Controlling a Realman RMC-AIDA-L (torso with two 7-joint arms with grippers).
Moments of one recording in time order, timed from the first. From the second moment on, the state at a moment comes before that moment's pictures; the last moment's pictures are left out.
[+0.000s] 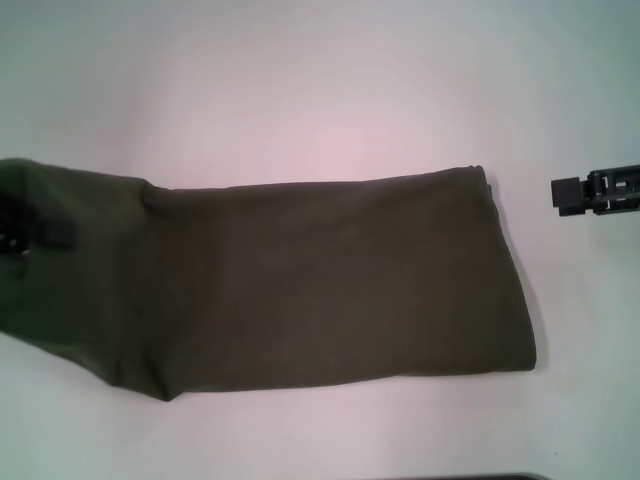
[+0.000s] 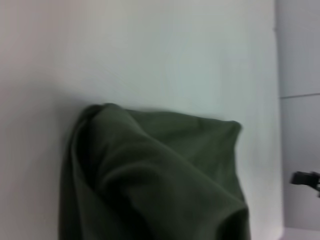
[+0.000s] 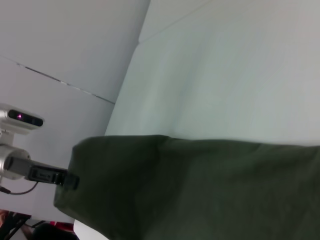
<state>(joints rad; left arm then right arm) -0.61 -1.87 -2.67 -0.79 -0.68 2.03 -2.59 0.52 1.87 -0.52 -0.63 -2.25 -1.88 2.22</state>
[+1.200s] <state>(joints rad) -0.65 -1.91 -2.67 -0.76 -0.73 2.02 -2.57 0.76 2.08 -0.83 -0.54 -2.25 -1.72 2.26</state>
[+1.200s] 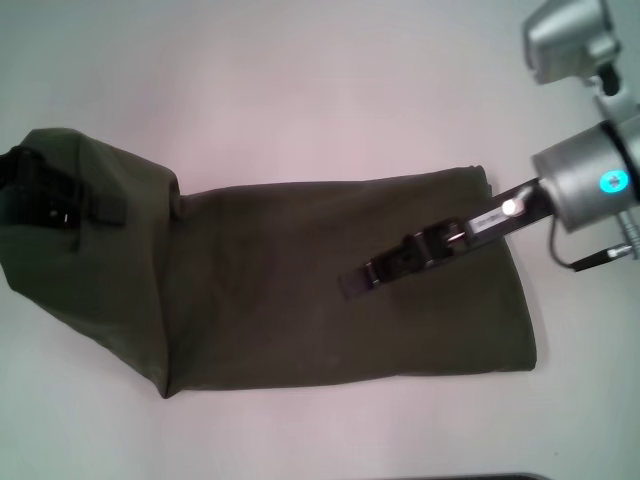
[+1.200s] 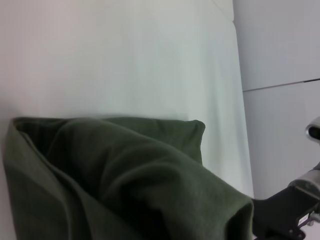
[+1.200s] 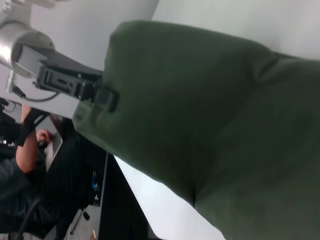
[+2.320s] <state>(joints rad) -0.65 -1.91 -2.66 -0.77 -0.83 2.03 -2.57 0.92 2.11 -0.94 -0.13 -2.12 -1.37 2.23</state>
